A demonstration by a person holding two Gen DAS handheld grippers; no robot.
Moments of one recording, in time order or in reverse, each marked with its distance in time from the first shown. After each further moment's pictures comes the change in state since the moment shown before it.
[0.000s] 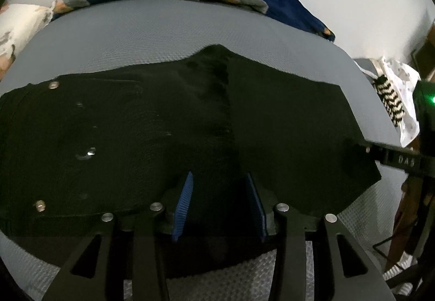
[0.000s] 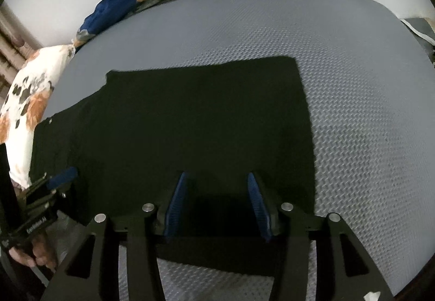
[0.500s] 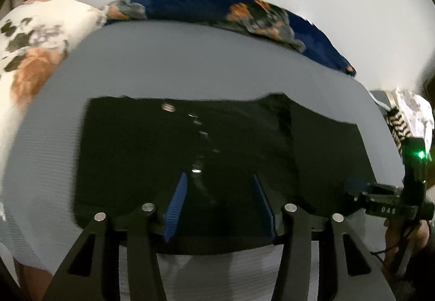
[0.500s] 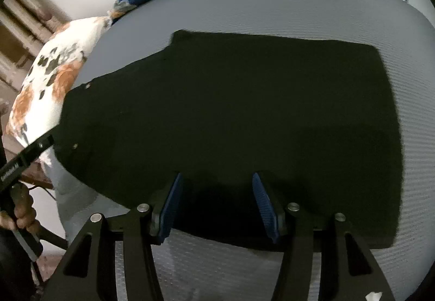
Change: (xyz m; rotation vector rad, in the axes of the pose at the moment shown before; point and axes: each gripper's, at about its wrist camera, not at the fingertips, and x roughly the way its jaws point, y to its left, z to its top) left arm -0.086 0.088 0.007 -0.104 -0.094 0.082; right arm 0.015 0.073 -0.017 -0.100 0.078 0.143
